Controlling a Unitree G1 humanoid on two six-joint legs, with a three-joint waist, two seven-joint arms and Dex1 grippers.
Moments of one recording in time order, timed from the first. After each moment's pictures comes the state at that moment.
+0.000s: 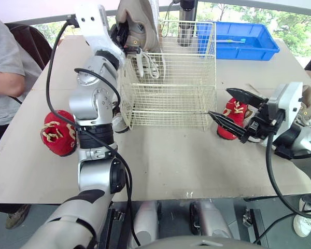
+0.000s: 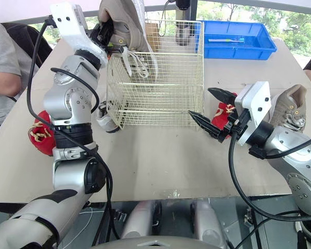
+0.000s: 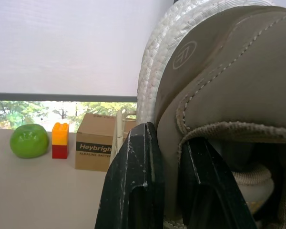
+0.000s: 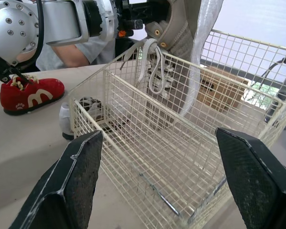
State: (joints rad) left arm -0.95 0.26 0.26 0.04 -0.28 0.56 -0.12; right arm -0.24 -0.71 -0.17 -0.77 0.80 0.63 0.44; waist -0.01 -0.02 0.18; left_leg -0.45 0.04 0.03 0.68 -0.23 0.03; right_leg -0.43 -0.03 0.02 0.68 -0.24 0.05
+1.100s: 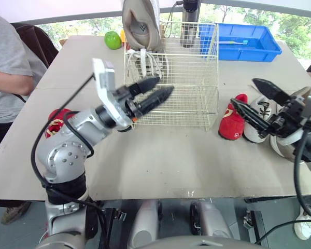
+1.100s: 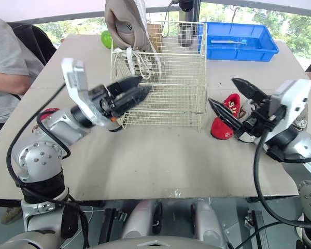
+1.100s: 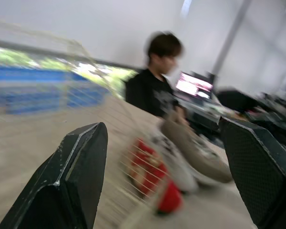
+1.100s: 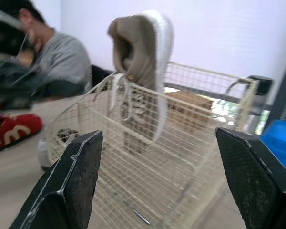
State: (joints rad) left arm -0.41 0.50 0.22 -0.49 -0.99 0.84 -0.67; right arm -0.09 -0.64 -0.44 -0.78 0.92 0.56 0.42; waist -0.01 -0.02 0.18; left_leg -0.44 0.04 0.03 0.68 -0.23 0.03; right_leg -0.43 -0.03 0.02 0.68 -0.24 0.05
